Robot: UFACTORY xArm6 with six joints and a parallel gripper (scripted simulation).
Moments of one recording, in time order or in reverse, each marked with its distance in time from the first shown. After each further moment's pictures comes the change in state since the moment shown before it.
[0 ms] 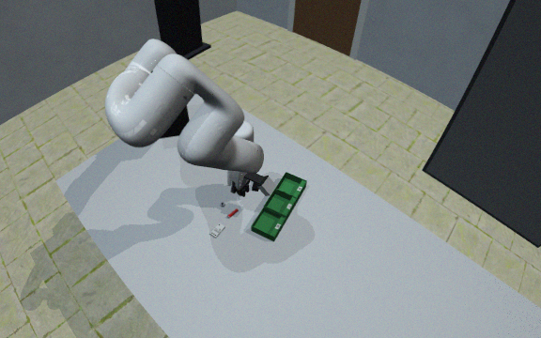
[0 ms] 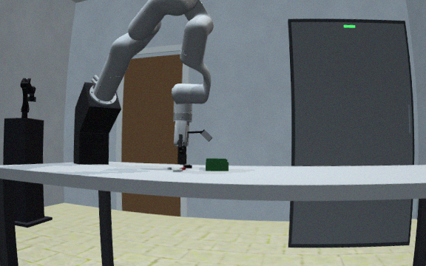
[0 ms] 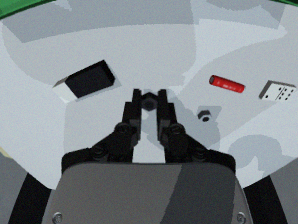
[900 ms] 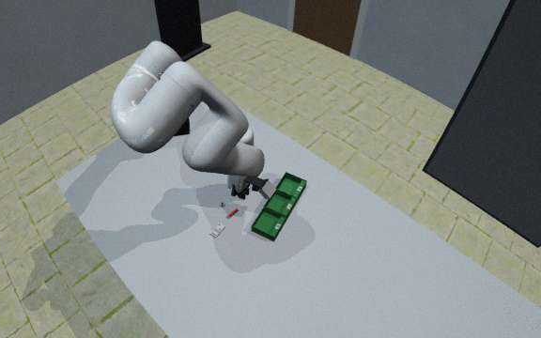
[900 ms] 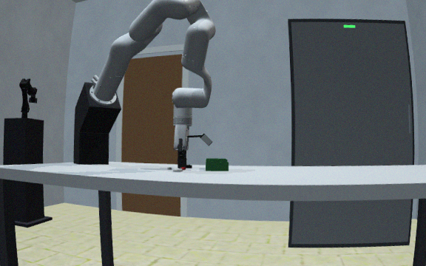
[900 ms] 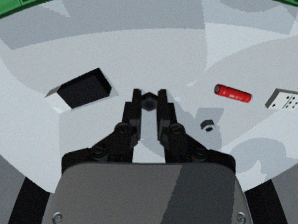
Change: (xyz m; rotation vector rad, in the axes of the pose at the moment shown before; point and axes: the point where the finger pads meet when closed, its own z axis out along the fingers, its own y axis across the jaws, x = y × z) arm 0.000 0.000 0.016 -0.001 -0.001 0.000
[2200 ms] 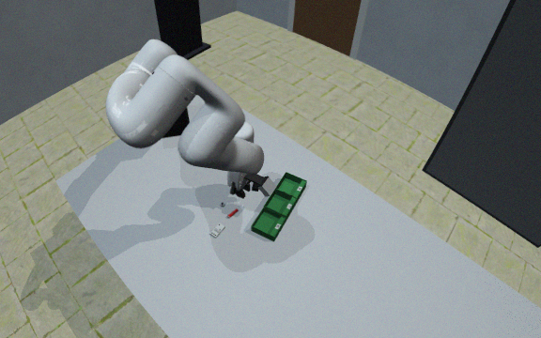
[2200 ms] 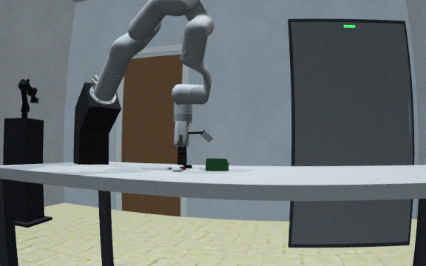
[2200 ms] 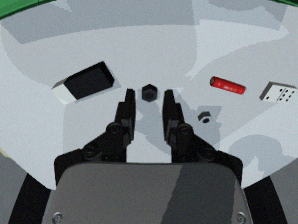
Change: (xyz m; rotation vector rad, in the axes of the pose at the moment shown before) arm 0.000 0.000 -0.014 0.000 -0.001 0.000
